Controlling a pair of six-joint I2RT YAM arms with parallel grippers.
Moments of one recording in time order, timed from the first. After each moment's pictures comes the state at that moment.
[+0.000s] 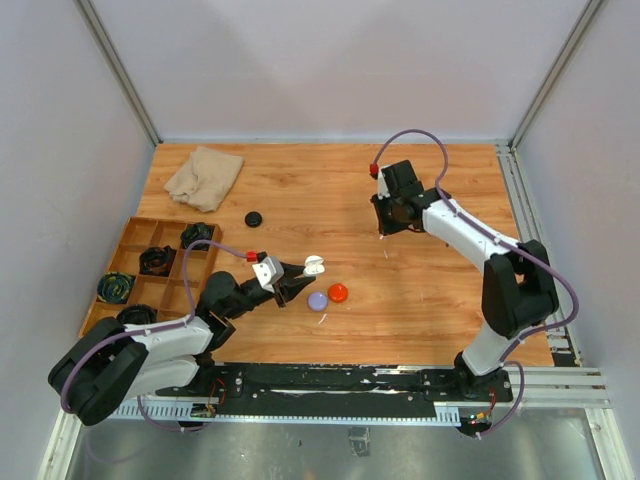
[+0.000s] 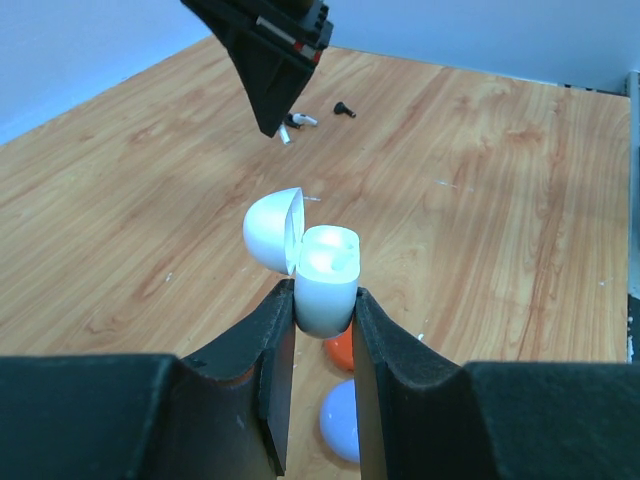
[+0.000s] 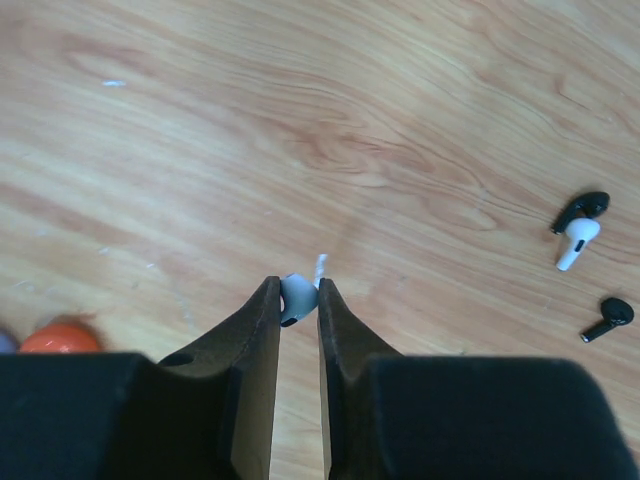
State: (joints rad) left arm -0.65 1.11 0.12 1.07 0.43 0.02; right arm 0.42 1.71 1.27 -0.55 0.01 0.06
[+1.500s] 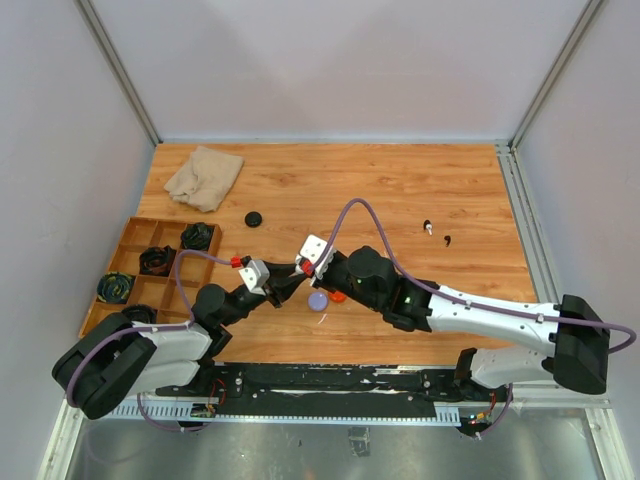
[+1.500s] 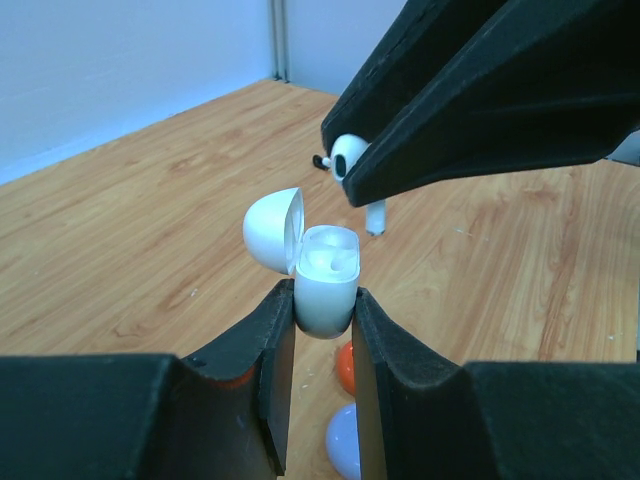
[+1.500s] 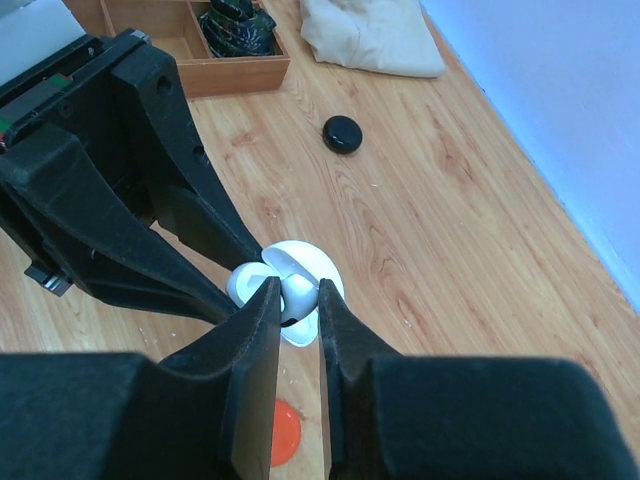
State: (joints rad) left arm -0.65 1.15 0.02 1.34 0.32 -0.06; right arm 1.17 1.23 0.84 0.17 0.22 -0.32
